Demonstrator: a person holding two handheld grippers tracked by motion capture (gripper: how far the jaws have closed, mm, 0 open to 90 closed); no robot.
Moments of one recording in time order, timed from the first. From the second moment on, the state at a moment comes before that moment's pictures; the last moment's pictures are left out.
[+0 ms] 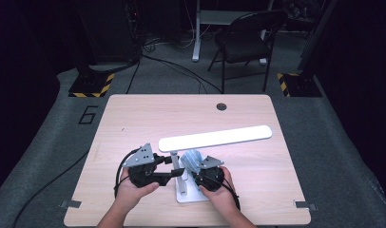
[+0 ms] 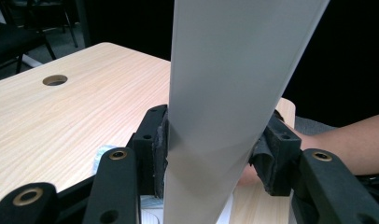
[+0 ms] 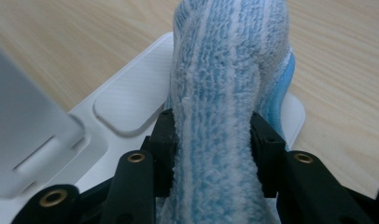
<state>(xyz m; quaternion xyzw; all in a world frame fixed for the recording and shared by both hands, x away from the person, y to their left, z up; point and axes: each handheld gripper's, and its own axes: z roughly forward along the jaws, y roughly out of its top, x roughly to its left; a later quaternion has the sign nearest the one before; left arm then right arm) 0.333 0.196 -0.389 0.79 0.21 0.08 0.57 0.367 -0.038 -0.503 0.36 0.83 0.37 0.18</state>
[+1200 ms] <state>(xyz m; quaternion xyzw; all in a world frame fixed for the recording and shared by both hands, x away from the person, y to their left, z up) 0.332 0.195 -0.390 0.79 0.21 0.08 0.57 0.324 -0.051 -0.503 0.33 0.86 0.38 0.14</state>
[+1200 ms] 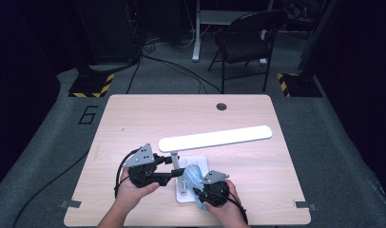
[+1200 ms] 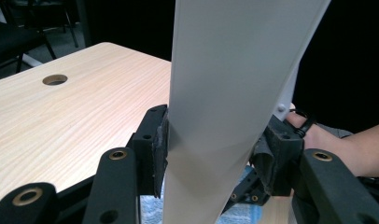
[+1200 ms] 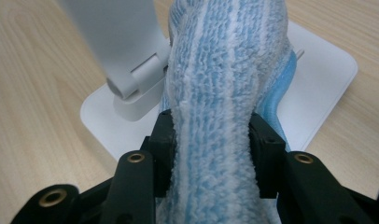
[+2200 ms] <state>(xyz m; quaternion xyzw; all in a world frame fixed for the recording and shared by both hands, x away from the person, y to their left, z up) 0.332 0.196 -0.390 0.79 0.21 0.08 0.57 0.401 -0.041 -0.507 0.37 0.83 0.38 0.17</state>
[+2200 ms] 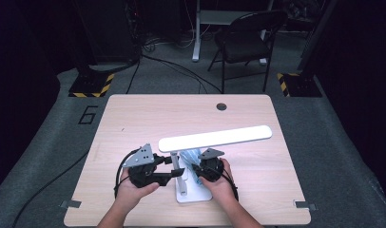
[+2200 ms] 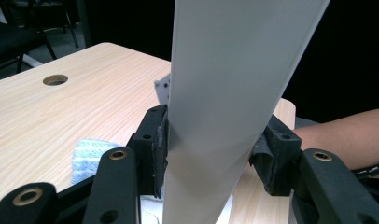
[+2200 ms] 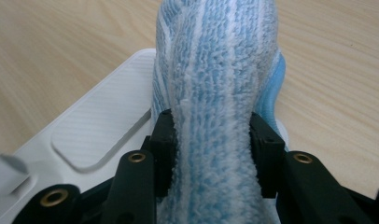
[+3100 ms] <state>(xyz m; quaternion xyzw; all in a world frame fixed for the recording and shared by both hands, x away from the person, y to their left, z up) 0.335 0.215 -0.388 0.79 0.22 0.09 0.56 0.401 -0.047 -0.504 0.40 0.82 0.38 0.17</state>
